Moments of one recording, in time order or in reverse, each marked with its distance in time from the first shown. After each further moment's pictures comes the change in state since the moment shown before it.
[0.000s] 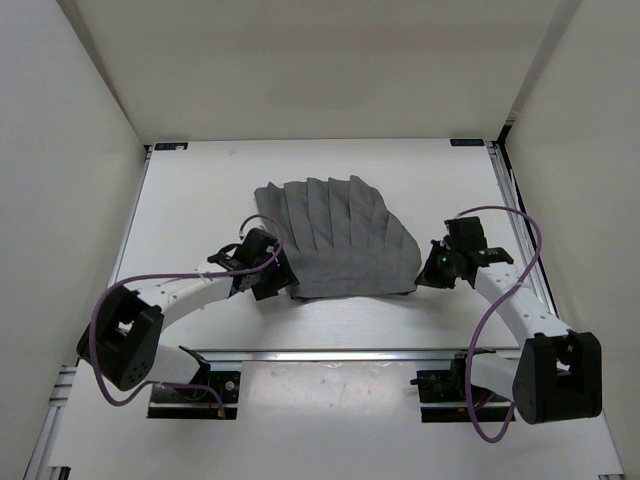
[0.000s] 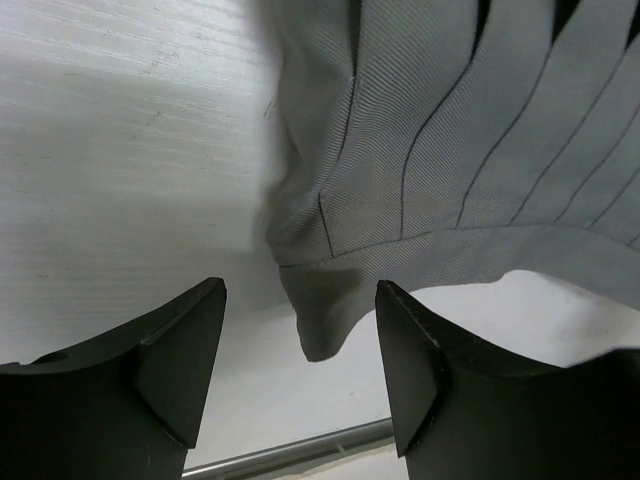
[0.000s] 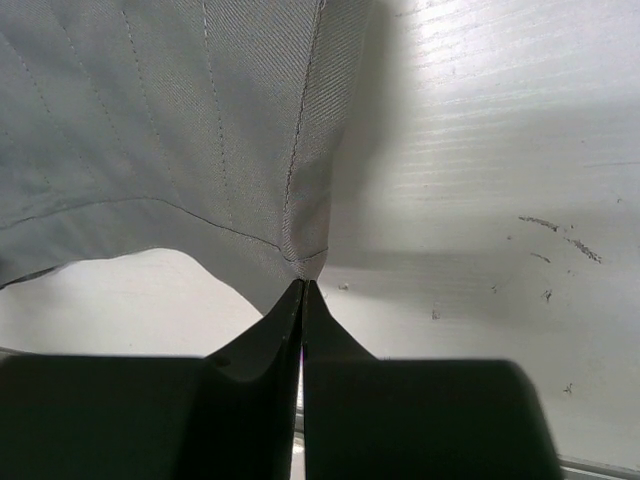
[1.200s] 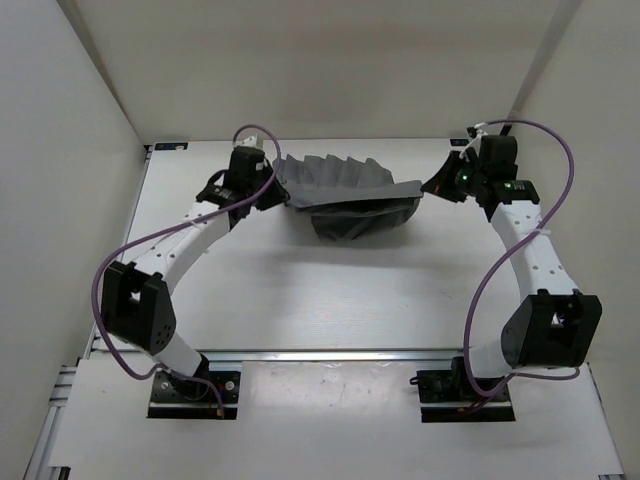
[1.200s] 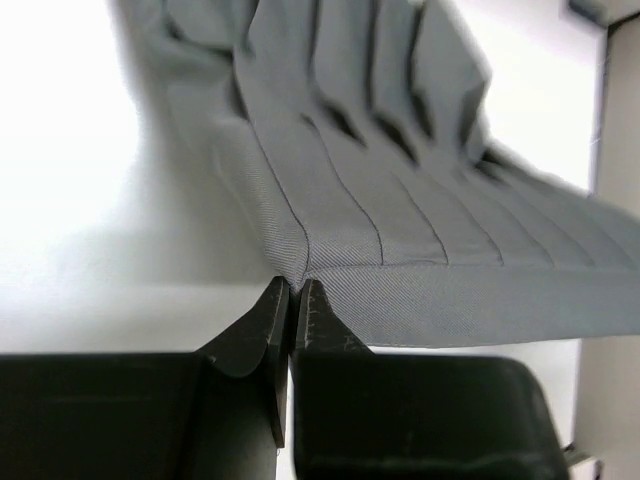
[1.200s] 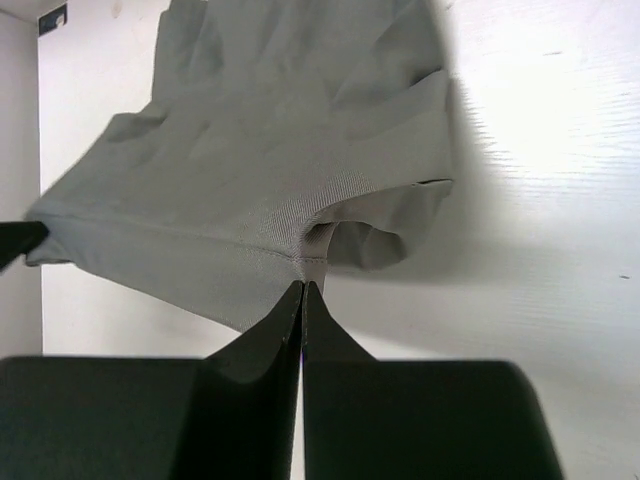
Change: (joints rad) left arm 0.182 0.233 0.661 -0.043 -0.028 0.259; right arm -0.122 0.272 0.631 0.069 -0.165 -0.061
